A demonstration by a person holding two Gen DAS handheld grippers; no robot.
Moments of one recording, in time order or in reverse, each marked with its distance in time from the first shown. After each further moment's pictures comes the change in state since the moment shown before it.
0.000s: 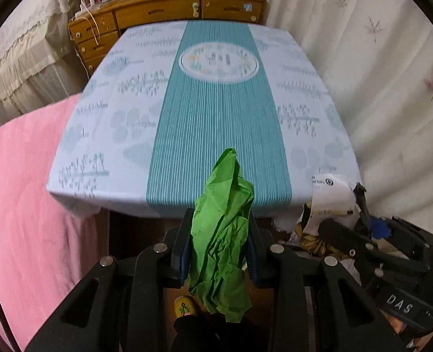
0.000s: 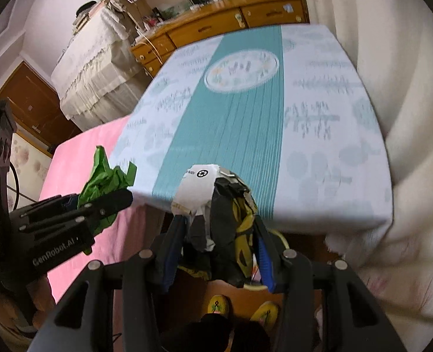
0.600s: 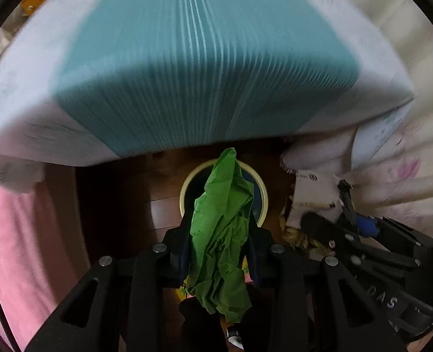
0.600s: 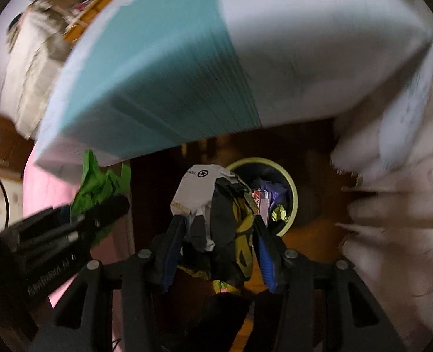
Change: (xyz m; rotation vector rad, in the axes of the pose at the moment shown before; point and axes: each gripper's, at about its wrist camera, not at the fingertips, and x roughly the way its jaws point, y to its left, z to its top) left arm 0.189 0.014 -0.092 0.147 0.223 -0.062; right arm 0.169 -0.058 -0.111 0.326 0.150 -0.094
